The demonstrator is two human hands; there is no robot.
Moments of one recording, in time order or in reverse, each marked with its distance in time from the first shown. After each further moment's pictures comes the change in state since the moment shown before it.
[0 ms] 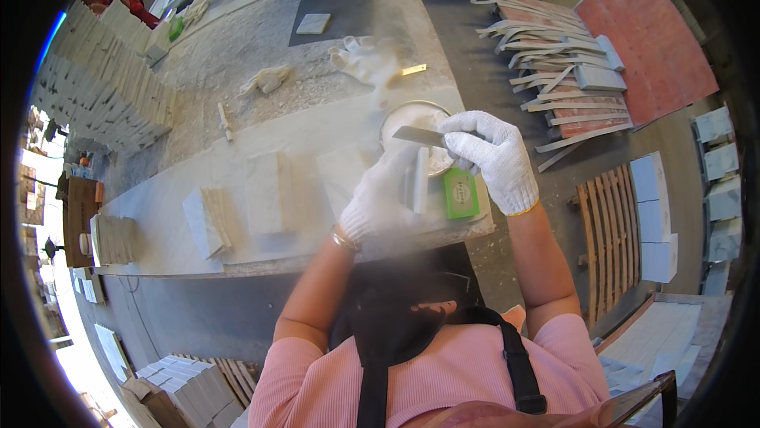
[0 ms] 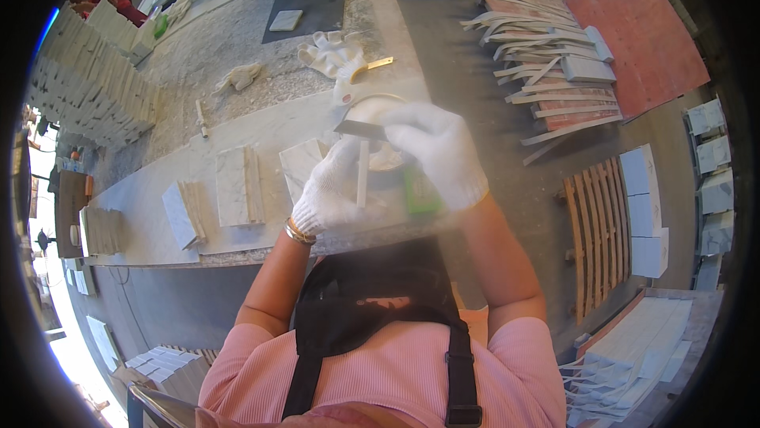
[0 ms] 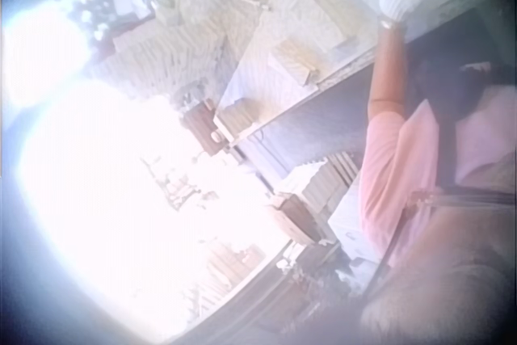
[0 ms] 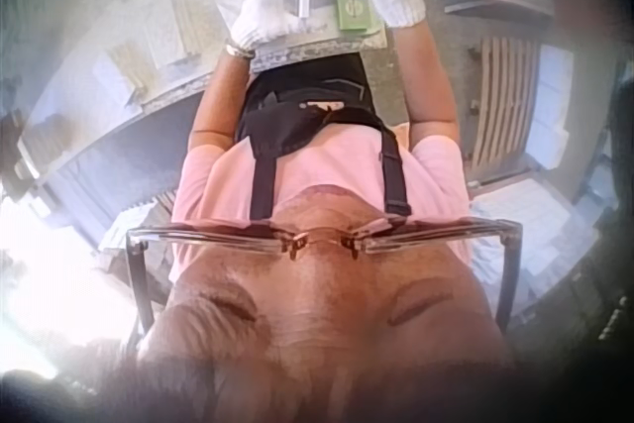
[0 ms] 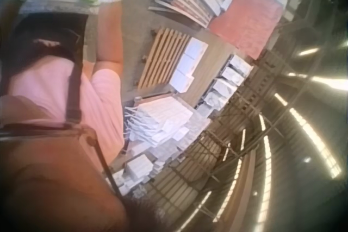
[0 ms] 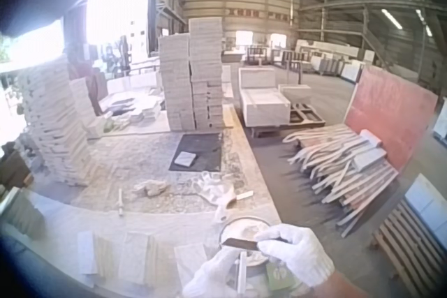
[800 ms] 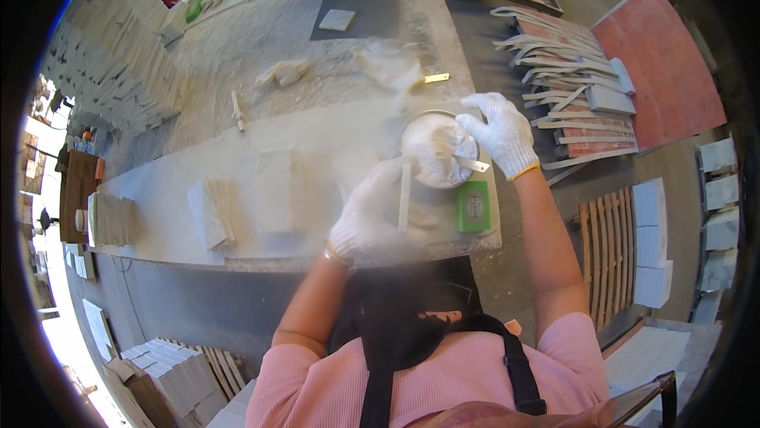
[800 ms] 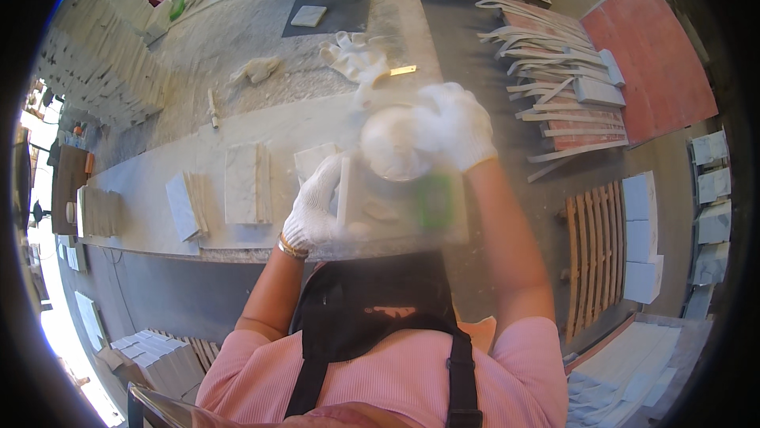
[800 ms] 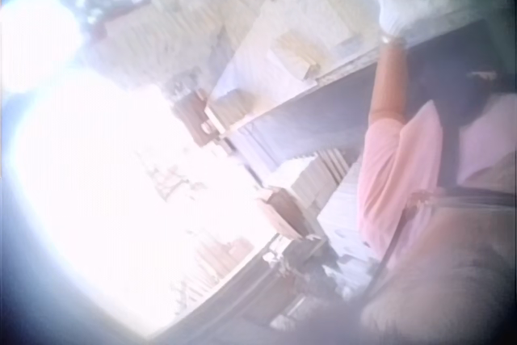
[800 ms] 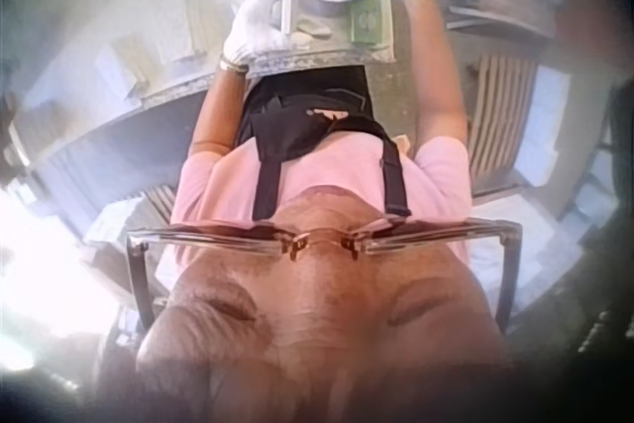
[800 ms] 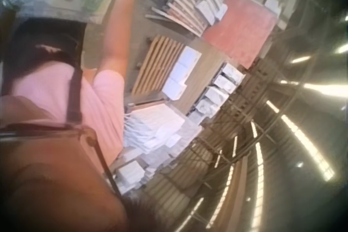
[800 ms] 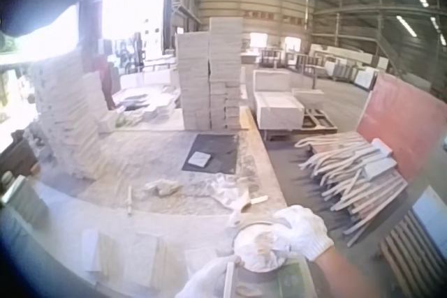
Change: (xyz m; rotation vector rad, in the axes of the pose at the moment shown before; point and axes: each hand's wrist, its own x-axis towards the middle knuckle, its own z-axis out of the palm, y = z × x) left_hand -0.034 -0.028 -0.021 -0.166 0.073 -0.091; right_hand 0.090 0.053 -0.014 -0.995 0.025 -0.208
